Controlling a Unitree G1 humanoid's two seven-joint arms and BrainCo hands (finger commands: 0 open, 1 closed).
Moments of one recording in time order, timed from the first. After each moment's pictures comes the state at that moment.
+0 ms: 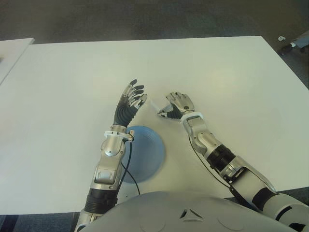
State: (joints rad) left arm 0.18 0.03 -0.13 -0.22 0.09 -0.04 0.00; right arm -0.38 -0.24 0.70 0.35 -1.12 0.36 0.11
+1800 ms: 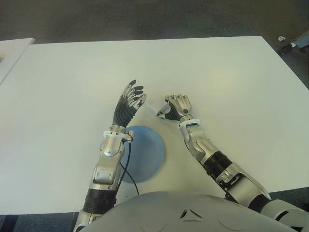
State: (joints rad) left arm 0.18 0.04 -0.12 -0.22 0.09 -0.04 0.00; right arm -0.31 -0.19 0.65 0.39 -1.00 0.24 -0.31
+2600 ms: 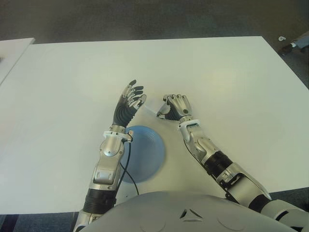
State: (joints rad) left arm 0.18 0.04 -0.12 -0.22 0.09 -0.04 0.00; right arm -0.31 -0.19 0.63 0.40 -0.94 0.16 -0.37
